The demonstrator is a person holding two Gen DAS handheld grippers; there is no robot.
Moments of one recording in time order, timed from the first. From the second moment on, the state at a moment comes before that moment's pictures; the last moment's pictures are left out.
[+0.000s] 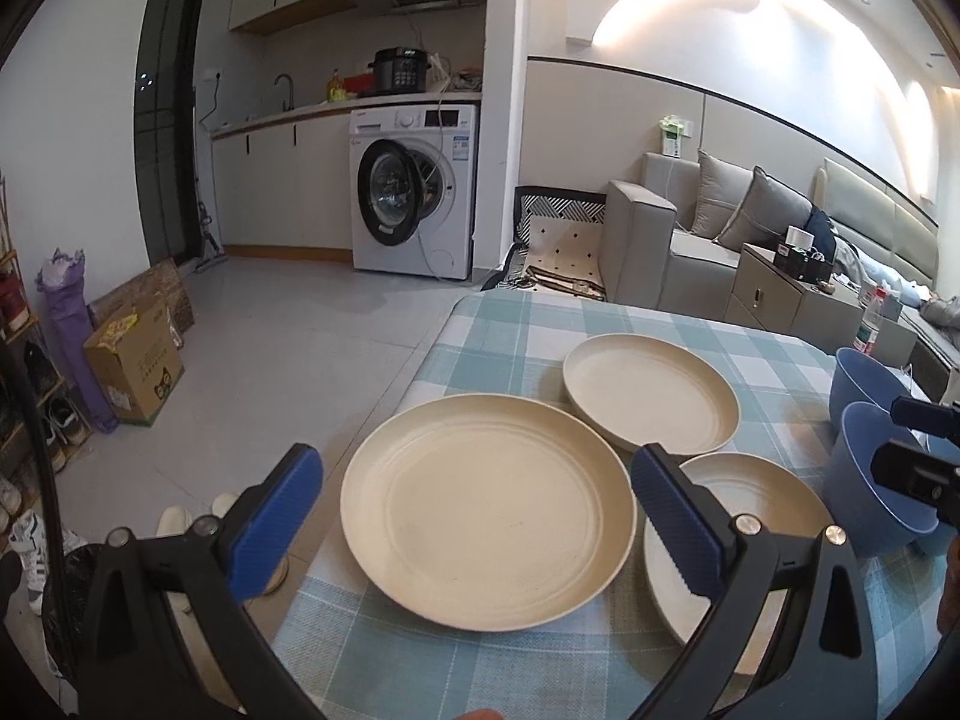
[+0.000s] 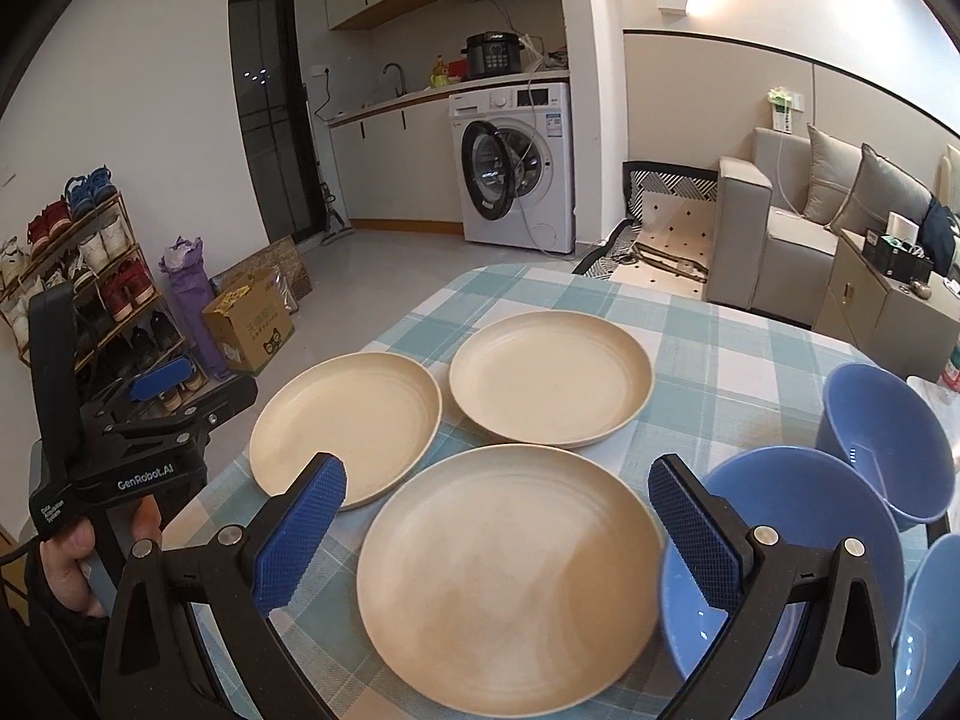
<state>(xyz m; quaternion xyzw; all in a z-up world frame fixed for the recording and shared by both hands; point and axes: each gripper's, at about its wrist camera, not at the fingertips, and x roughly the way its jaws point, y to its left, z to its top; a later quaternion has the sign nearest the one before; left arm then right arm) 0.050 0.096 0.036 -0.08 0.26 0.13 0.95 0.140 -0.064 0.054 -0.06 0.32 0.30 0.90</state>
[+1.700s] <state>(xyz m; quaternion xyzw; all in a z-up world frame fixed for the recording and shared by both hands) 0.100 0.162 -0.050 -0.13 0.39 0.14 0.90 0.237 0.077 -0.046 -0.08 0.47 0.37 0.80</state>
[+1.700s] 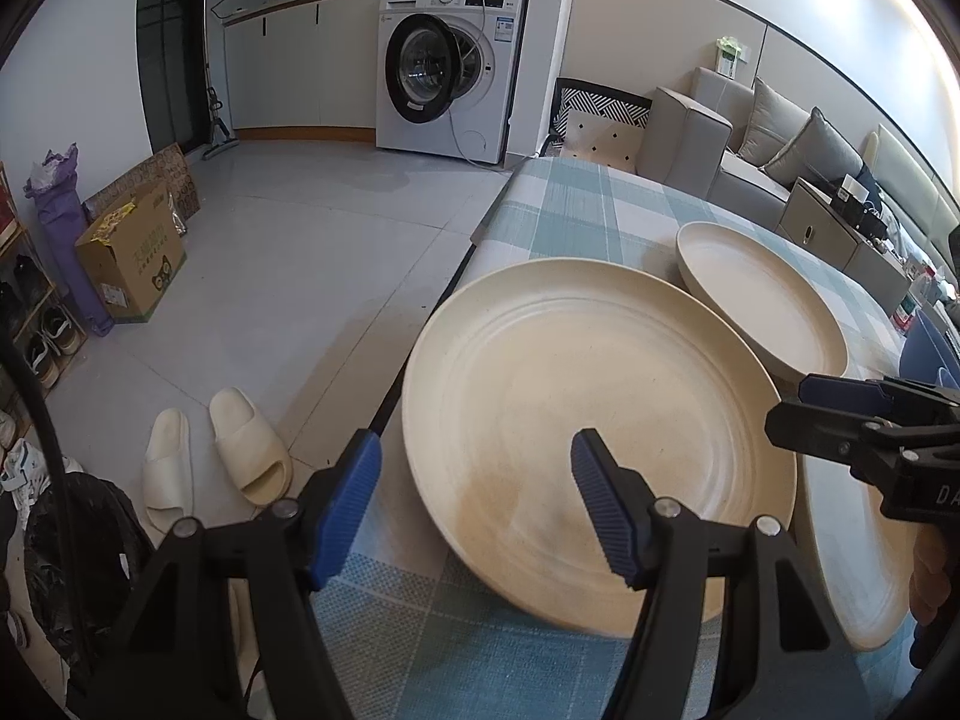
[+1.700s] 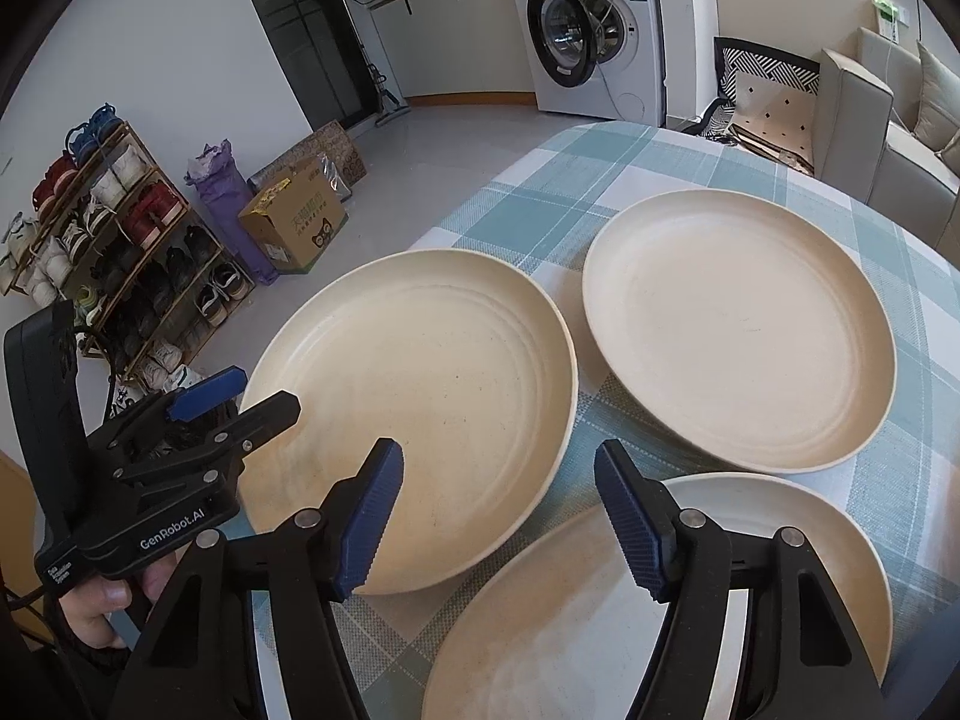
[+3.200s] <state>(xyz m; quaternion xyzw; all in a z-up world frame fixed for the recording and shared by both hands) 0.102 0.158 -0.062 -0.11 0.40 0.14 0.90 0.236 0.097 -0.063 -0.15 0.44 0.35 0.81</state>
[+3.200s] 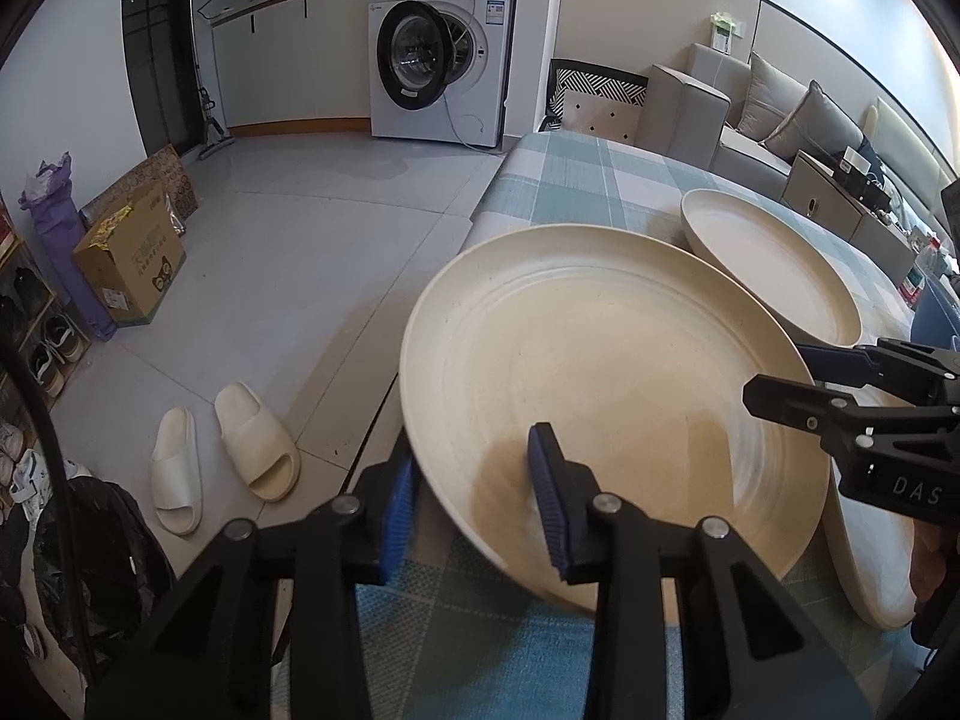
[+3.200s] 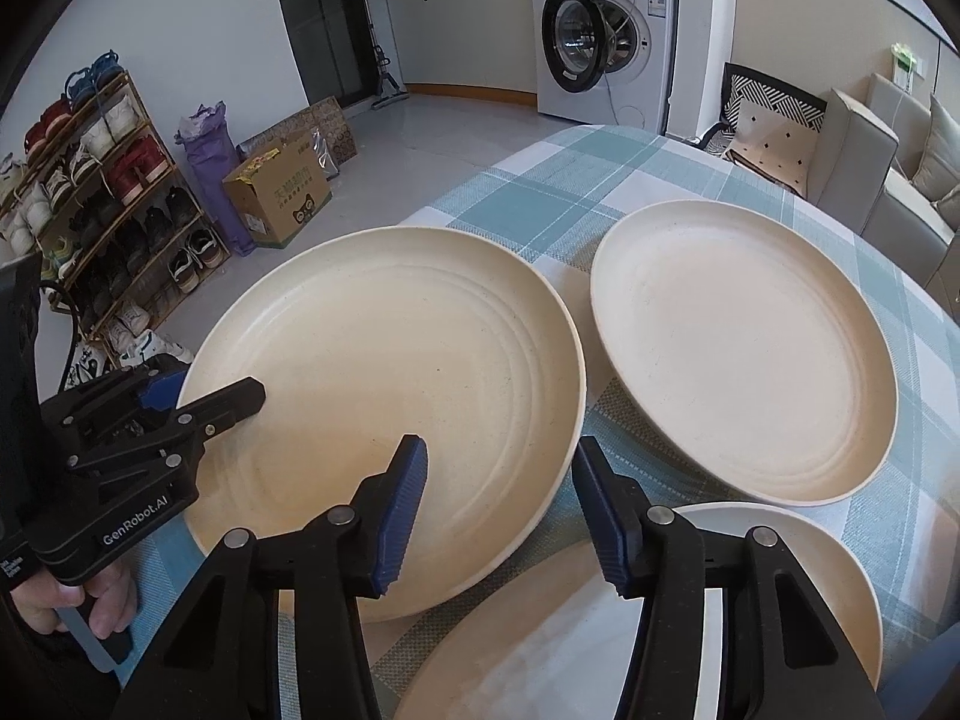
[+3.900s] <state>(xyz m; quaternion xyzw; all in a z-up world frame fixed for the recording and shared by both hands) 0.089 0.156 -0.037 -0.10 0.38 0.14 0.91 0.215 0.087 -0.044 -0.14 0.41 0.35 0.83</state>
